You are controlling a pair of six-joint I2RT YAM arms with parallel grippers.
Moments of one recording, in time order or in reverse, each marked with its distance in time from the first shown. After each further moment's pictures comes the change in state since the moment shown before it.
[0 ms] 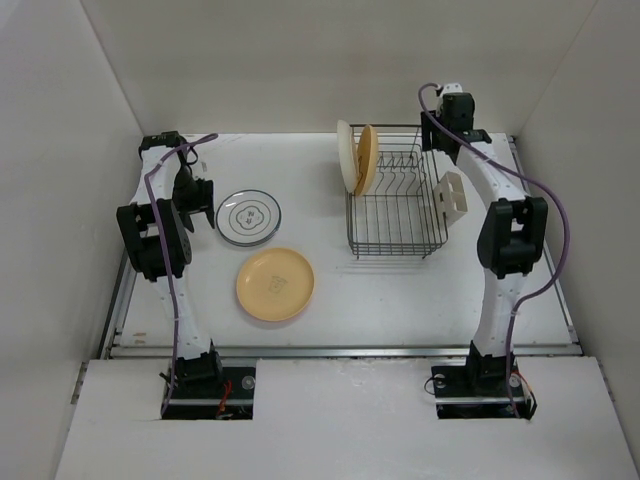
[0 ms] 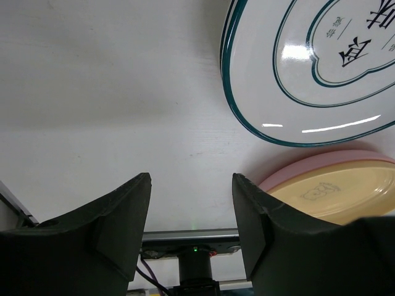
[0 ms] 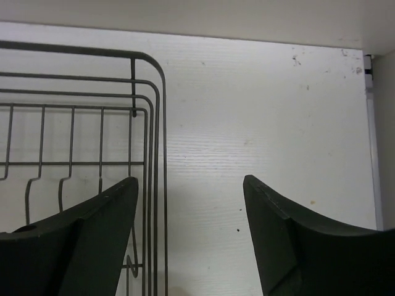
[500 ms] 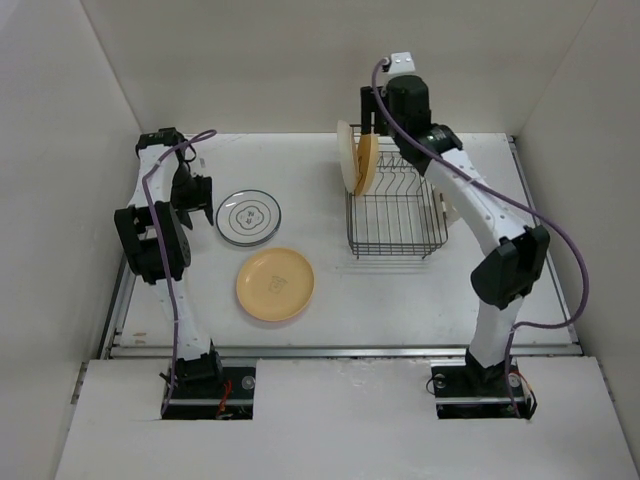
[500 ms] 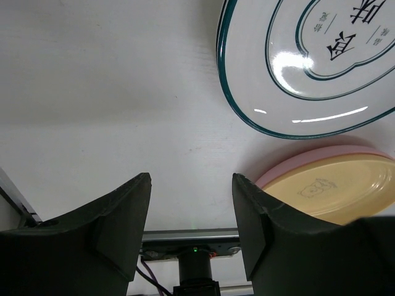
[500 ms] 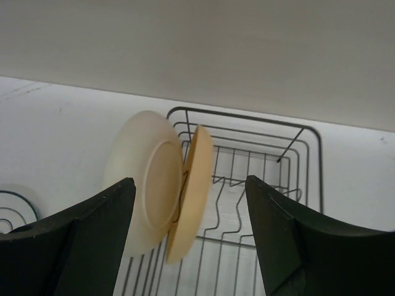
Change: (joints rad) left arm 0.000 -0.029 0.000 0.000 0.000 -0.002; right arm 0.332 -0.278 0.042 -0.015 0.085 0.144
